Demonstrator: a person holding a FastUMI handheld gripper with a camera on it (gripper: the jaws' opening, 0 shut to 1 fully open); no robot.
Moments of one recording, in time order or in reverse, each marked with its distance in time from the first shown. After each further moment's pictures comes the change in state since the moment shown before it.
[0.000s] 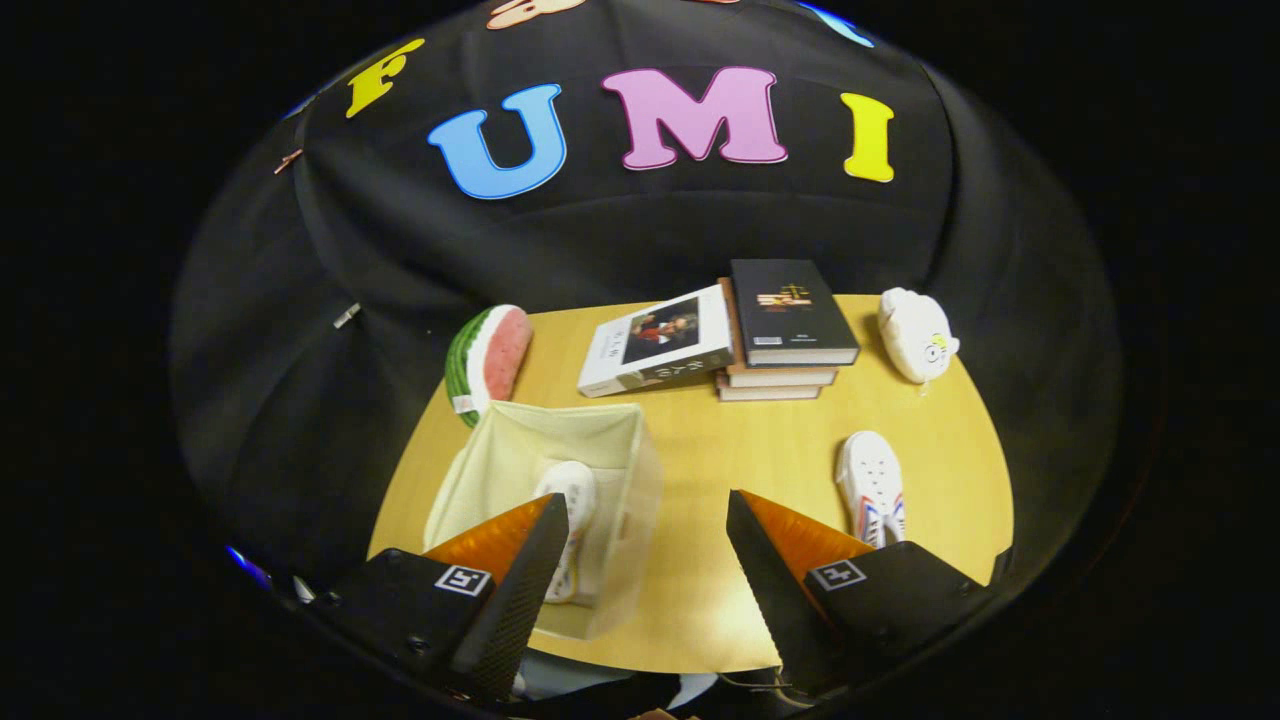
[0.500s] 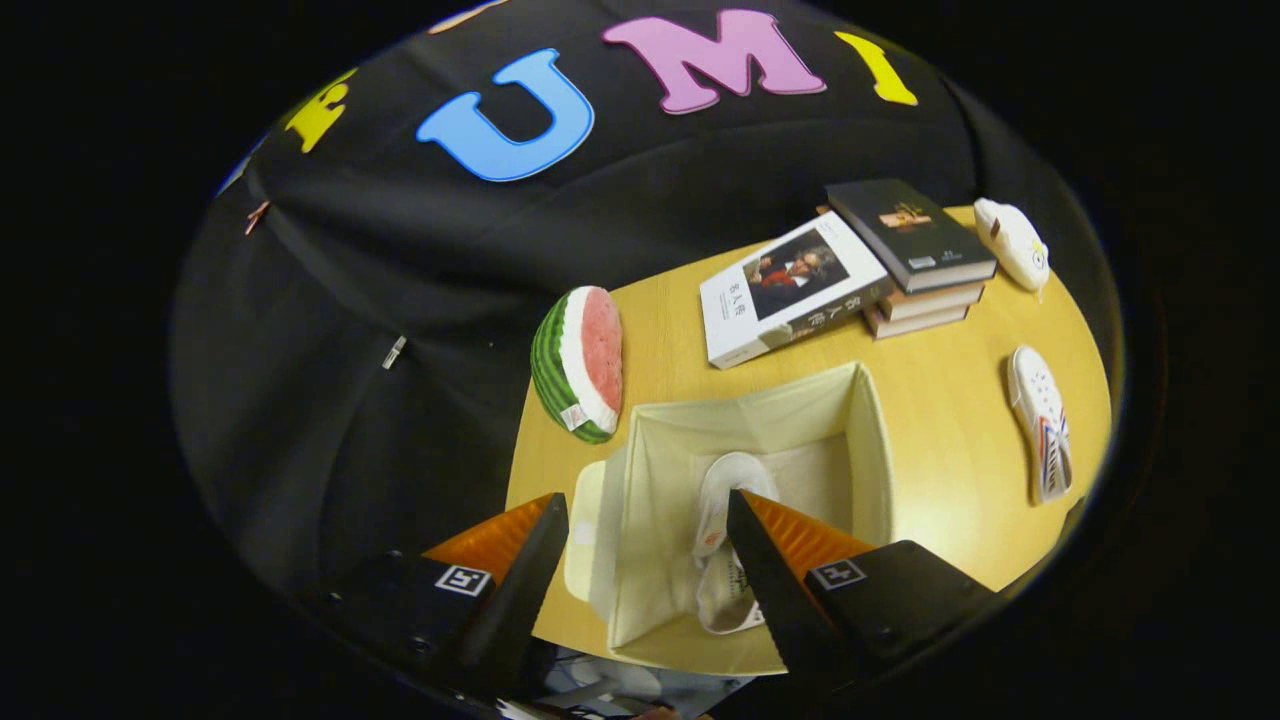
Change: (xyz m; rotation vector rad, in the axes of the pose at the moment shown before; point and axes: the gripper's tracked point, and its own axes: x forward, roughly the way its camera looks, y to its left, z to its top) arm 0.068 0.191 0.017 0.216 0.080 0.206
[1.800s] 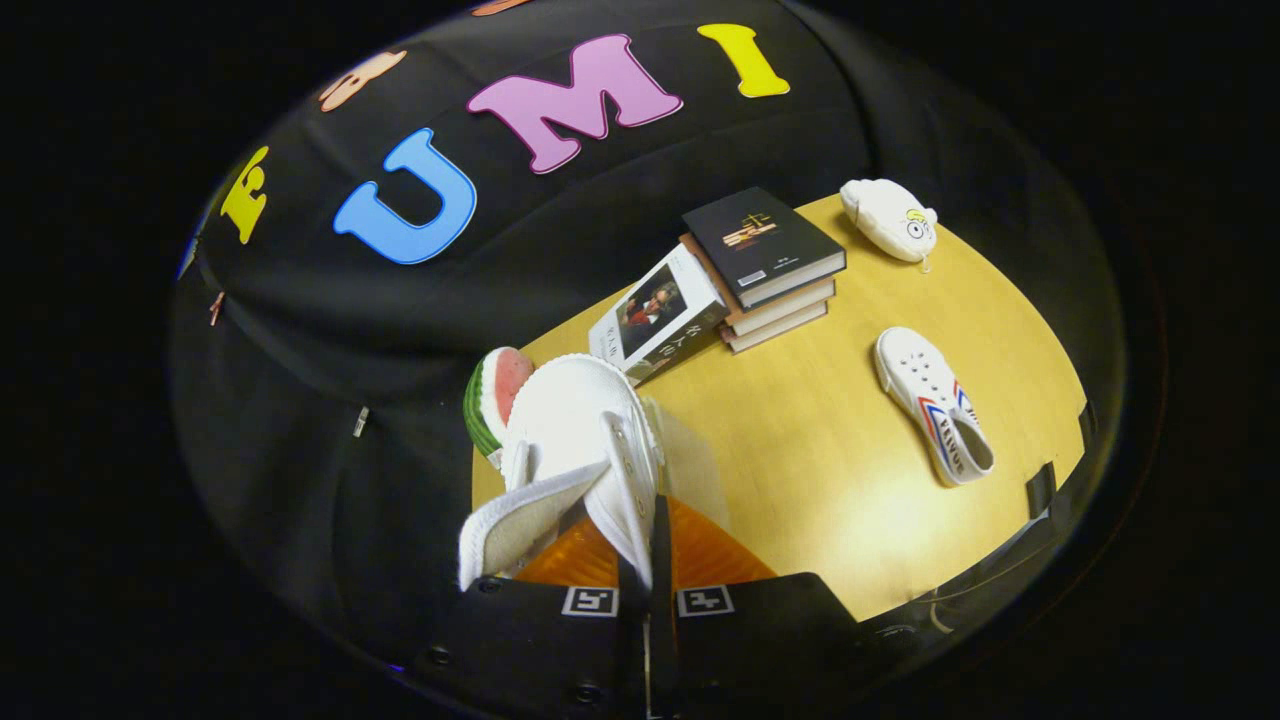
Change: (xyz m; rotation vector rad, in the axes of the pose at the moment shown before) arm -0.054 -0.094 0.010 0.268 -0.023 -0.095
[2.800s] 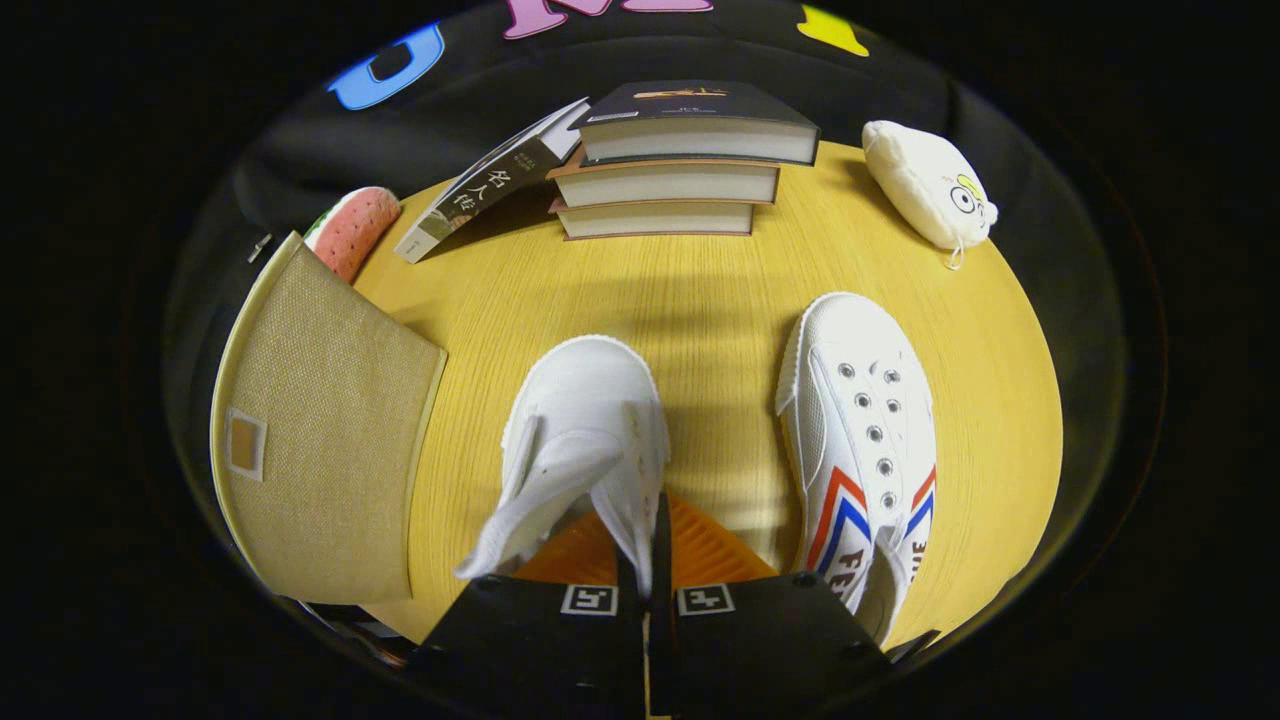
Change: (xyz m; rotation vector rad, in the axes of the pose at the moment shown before) arm 0.129 -0.276 -0.016 -0.407 0.235 -0.170
